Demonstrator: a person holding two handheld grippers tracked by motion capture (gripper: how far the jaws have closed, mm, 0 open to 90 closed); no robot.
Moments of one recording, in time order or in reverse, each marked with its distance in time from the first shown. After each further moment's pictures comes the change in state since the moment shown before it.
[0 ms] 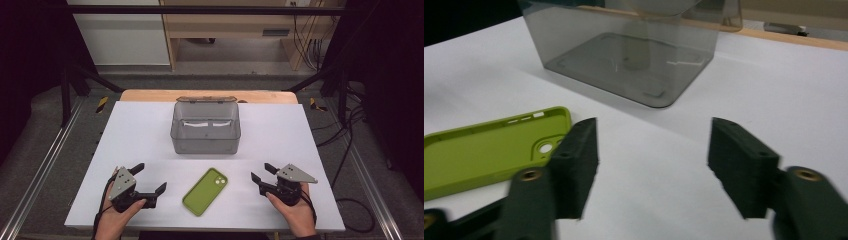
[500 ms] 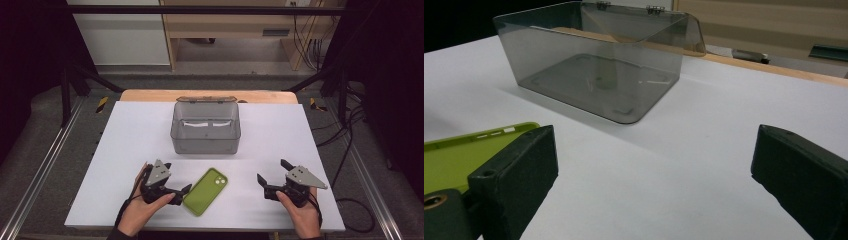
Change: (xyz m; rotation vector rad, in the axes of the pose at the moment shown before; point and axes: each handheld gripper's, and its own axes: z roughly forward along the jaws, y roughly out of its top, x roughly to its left) left arm -0.037 0.020 0.063 0.245 -0.099 0.046; right arm -0.009 -0.003 -0.014 -0.080 -0.088 -0.043
